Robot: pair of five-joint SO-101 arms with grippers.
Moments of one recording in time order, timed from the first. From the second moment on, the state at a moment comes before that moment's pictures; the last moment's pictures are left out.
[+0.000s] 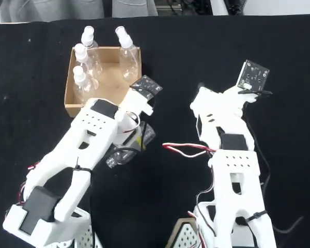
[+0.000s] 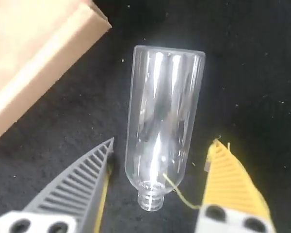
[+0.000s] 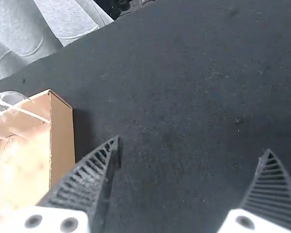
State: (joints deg) left arm 19.2 -11.0 28.0 64.7 -19.6; right arm 1.2 -41.1 56.9 26.3 -21.9
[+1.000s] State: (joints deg) left arm 4.0 -31.6 34.5 71.2 -15.8; right arm 1.2 -41.1 56.9 26.3 -22.0
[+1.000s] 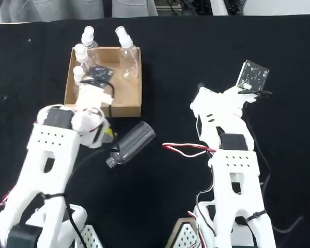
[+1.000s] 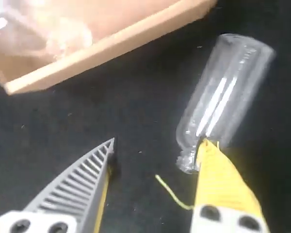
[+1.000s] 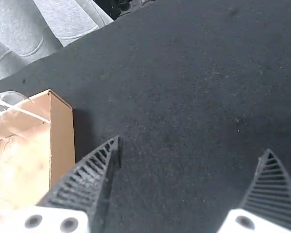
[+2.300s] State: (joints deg) left arm -16.6 -45.9 60.5 58.2 -7.8; right arm -4.7 -41.1 40.3 63.0 -14.4
